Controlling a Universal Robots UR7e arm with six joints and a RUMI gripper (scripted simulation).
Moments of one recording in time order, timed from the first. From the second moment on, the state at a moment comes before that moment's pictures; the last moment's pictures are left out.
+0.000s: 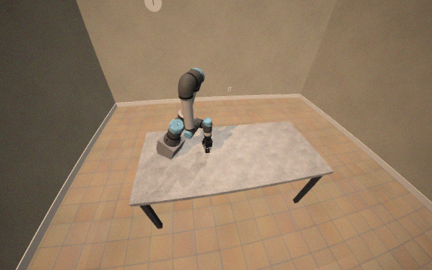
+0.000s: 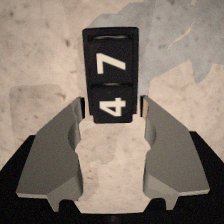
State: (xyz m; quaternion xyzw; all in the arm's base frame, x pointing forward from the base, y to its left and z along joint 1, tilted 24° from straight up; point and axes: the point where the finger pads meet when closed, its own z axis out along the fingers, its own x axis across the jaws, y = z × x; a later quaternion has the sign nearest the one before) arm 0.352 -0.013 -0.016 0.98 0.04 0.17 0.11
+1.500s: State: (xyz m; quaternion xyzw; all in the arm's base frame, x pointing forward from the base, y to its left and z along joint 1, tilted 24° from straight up) arm 0.352 -0.013 -0.016 0.98 0.04 0.17 0.11
